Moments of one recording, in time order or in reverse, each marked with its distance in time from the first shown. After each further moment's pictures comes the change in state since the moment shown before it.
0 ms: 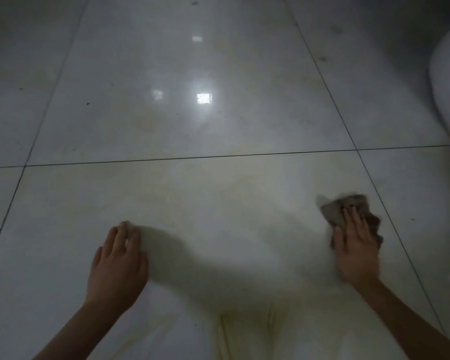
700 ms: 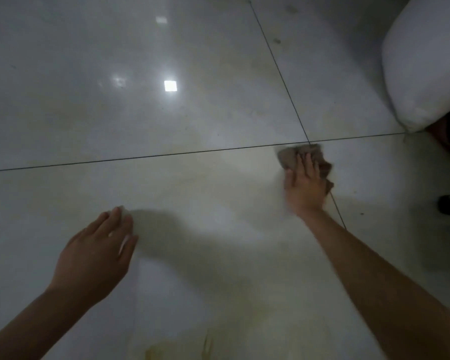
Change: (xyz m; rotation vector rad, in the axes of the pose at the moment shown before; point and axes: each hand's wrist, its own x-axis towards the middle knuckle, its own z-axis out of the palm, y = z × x) left_hand 0.046 0.104 -0.012 0.115 0.053 0.322; right_hand 0.138 0.004 0.004 -0.070 -0.011 0.116
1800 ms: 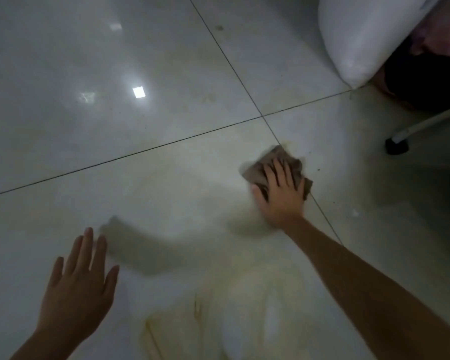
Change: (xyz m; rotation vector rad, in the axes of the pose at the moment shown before) left_hand -0.055 0.009 0.006 0.106 -0.035 -0.007; right_hand -0.095 0.043 -0.012 -0.056 -0.029 -0.082
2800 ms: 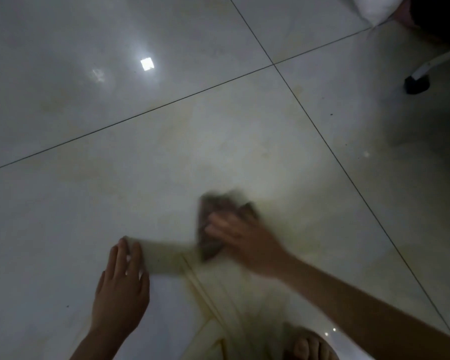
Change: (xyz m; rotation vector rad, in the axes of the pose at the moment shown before) left_hand -0.110 -0.003 0.030 -0.149 -0.179 -0.071; right_hand -0.196 -0.065 0.020 0.129 -0.119 -0.788
